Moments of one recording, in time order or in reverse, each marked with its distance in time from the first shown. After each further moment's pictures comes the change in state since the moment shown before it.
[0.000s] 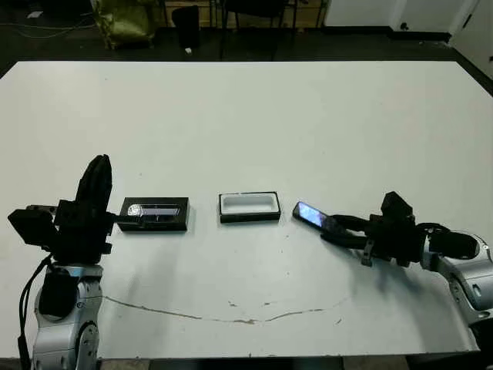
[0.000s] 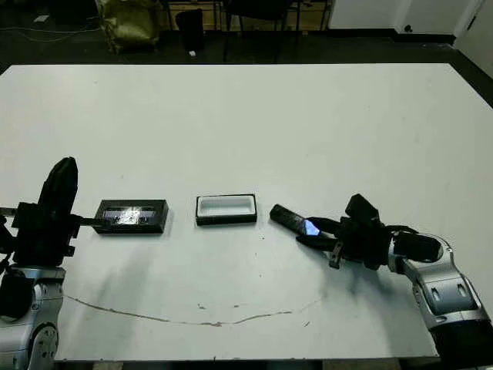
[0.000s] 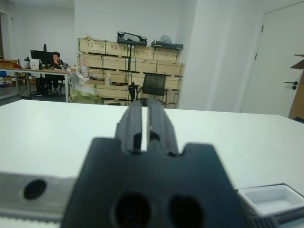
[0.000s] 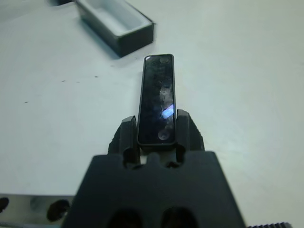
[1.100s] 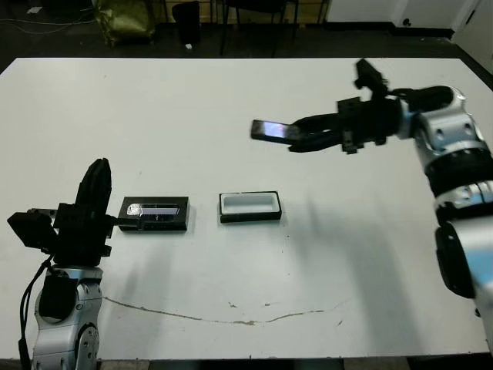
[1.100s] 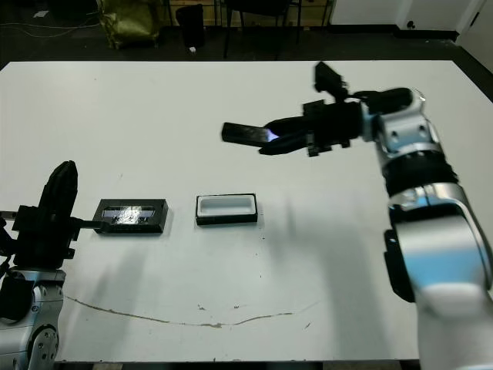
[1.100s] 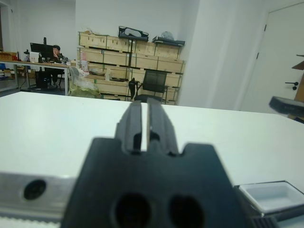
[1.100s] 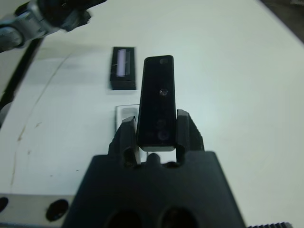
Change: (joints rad) left arm 0.008 -0.003 0.002 0.016 -0.020 -0.003 -0.006; right arm -0.907 0.229 0.150 0.764 -0.179 -0.182 0.542
